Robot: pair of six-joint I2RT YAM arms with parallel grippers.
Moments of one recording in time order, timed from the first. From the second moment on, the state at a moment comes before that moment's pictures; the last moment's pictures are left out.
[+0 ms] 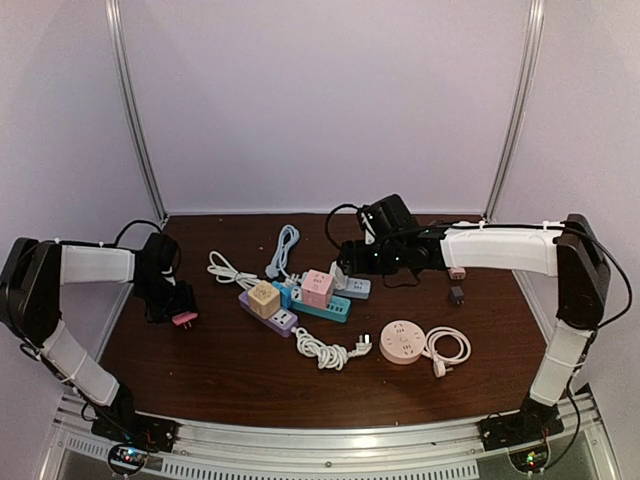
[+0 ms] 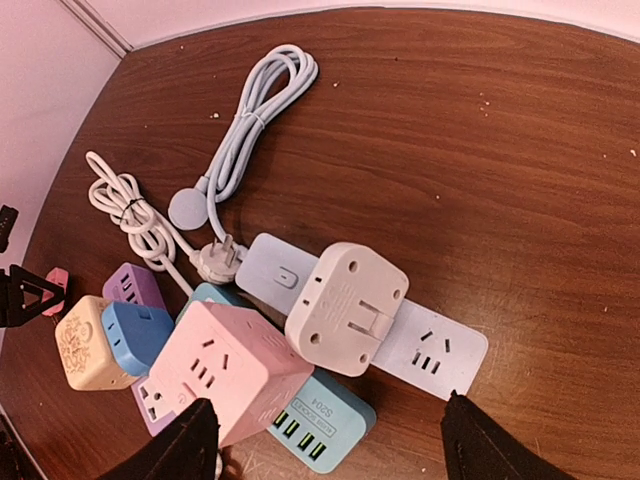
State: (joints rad) left arm -0.18 1.55 0.80 -0.50 0.00 -0.56; right arm 0.77 1.77 1.30 -0.25 0.10 0.55
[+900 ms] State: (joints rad) left arm -0.21 1.43 0.80 -0.43 -0.06 -0.50; right arm 0.77 2.16 1.73 -0.51 0.24 0.53
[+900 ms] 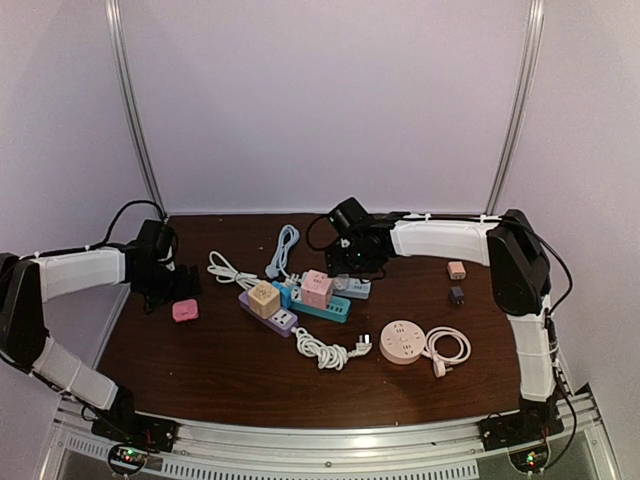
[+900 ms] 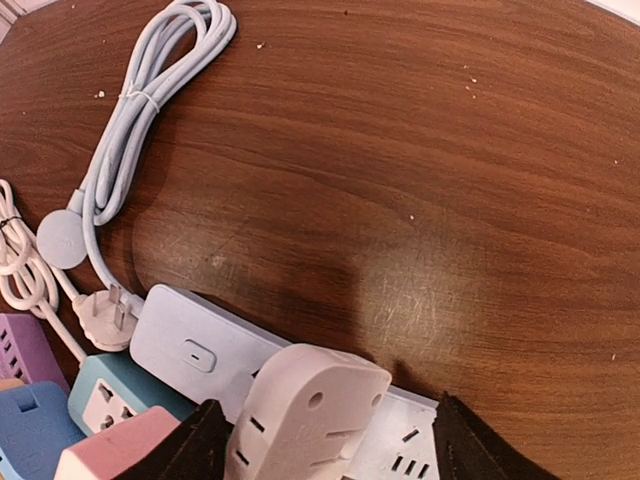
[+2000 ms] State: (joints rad) left arm -0.56 1.44 1.07 -0.50 -0.09 -0.50; right arm 0.77 2.08 1.62 -0.46 0.24 0.60
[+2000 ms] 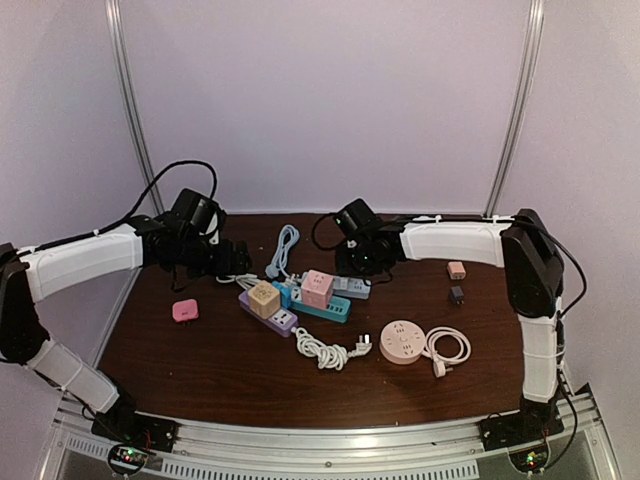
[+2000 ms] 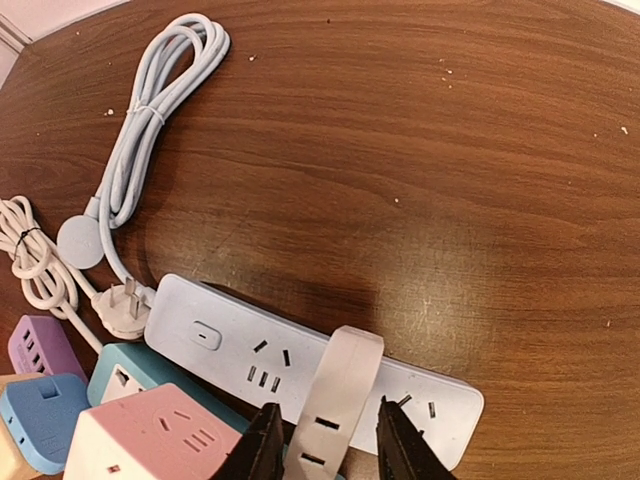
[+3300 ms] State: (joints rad) left arm -0.87 1.82 1.44 -0.36 0.15 -0.57; right arm 0.66 1.70 1.14 -0.51 0.25 0.53
